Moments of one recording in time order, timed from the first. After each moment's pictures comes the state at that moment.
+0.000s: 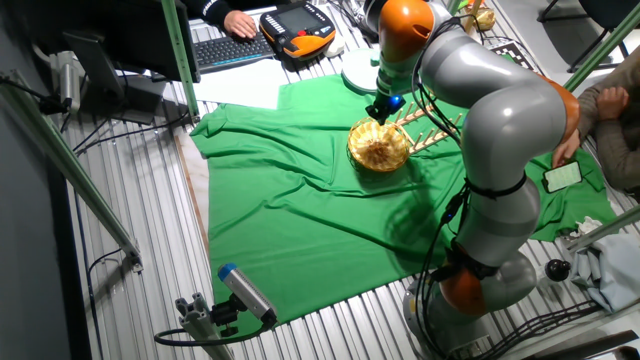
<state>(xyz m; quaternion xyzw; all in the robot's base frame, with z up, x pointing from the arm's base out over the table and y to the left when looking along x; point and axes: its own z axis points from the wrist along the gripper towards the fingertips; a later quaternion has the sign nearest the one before) 0.560 -0.005 0.200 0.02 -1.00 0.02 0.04</state>
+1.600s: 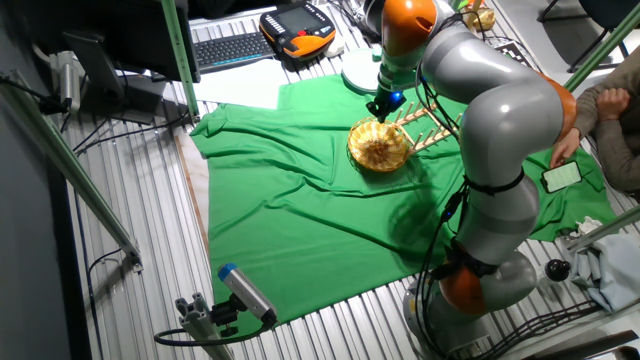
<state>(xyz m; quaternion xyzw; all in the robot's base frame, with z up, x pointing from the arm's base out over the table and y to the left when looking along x) 0.565 -0.005 0.207 0.03 -1.00 0.02 0.04</state>
